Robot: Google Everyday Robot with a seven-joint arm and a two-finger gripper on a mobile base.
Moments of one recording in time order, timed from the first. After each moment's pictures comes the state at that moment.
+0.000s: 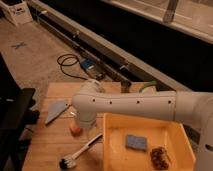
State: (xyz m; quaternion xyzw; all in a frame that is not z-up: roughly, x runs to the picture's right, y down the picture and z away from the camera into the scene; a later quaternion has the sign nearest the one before) arm -0.102 0.203 0.683 -0.31 -0.23 -0.35 0.85
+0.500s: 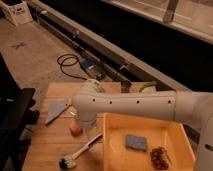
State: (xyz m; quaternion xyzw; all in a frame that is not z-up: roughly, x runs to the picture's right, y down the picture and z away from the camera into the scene) arm -0.100 0.204 0.686 -0.31 -0.23 -0.35 0.85
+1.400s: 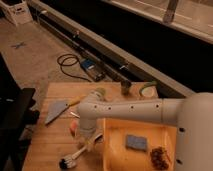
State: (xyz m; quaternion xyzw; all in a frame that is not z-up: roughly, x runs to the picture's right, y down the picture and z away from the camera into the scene) arm -0.115 0.282 0.743 -0.38 -0.29 -0.32 0.82
